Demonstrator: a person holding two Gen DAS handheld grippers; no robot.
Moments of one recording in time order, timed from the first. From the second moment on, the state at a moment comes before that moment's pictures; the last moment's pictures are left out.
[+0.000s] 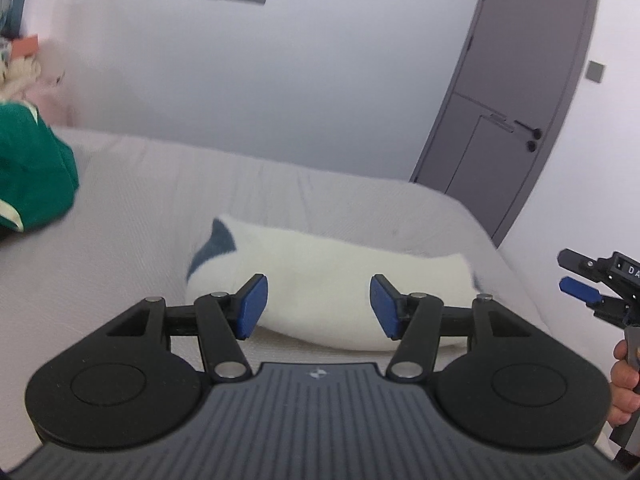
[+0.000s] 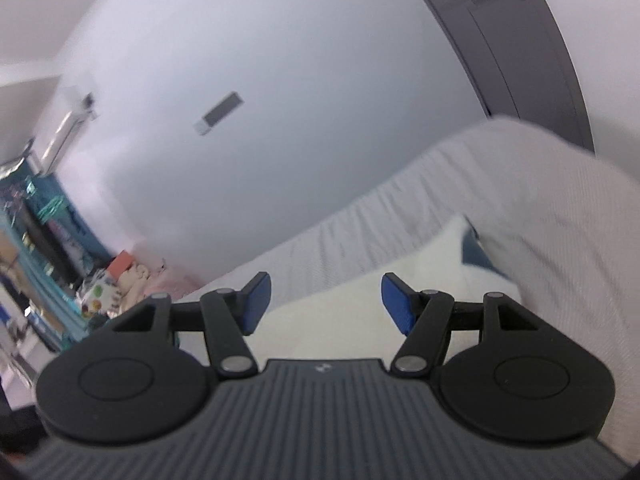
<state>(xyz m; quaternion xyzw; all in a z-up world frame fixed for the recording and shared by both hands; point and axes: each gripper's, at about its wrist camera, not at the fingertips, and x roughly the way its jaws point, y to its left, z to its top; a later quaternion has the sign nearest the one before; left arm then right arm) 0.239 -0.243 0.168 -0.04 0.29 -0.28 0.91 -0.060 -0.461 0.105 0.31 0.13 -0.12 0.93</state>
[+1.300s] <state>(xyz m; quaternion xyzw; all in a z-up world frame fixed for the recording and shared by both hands) 0.047 -0.175 0.149 0.00 0.22 -0.32 0.92 -0.176 -0.287 0.115 0.11 0.16 -0.08 0.98</state>
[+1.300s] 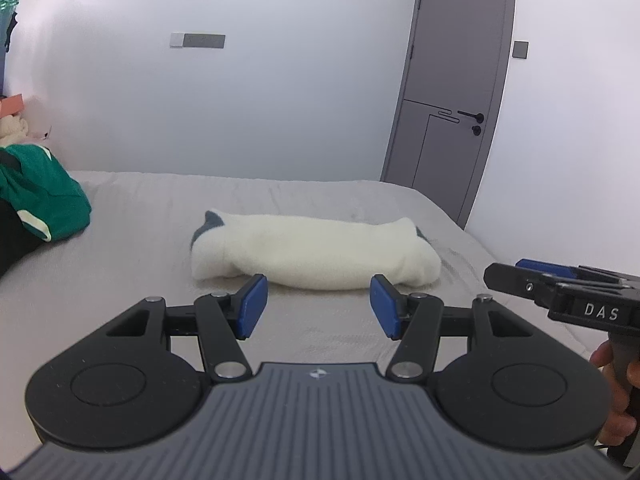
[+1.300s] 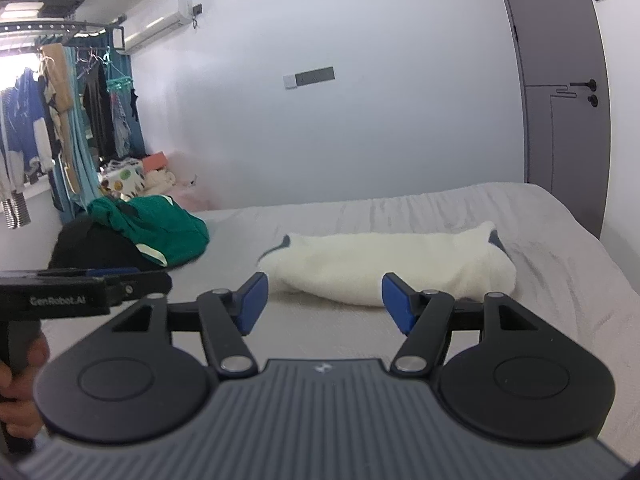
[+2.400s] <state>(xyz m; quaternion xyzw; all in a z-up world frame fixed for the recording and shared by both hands) 0.048 -0.173 0.109 0.01 0.22 -0.26 0.94 -0.161 -0.271 0.078 0.09 0.21 -0.10 0.97</state>
